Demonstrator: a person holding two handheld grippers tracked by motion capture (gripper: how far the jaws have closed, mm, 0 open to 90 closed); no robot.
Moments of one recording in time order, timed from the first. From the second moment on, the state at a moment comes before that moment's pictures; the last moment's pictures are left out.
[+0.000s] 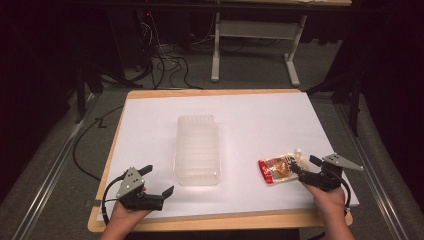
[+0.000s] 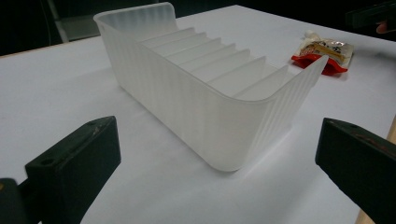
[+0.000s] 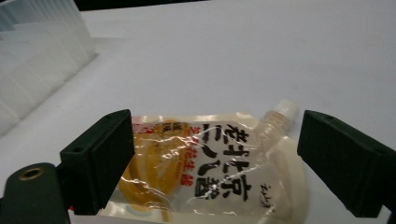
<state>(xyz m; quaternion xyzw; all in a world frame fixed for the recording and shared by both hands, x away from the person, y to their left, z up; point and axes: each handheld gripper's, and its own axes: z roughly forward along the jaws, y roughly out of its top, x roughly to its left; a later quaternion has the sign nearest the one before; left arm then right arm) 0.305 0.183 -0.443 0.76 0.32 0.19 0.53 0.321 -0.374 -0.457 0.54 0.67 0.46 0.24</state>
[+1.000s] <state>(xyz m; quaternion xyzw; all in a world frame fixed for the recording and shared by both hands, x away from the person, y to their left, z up) 0.304 0.181 -0.444 0.77 0.31 0.19 0.53 0.329 -0.402 -0.480 0.63 0.63 0.43 0.13</state>
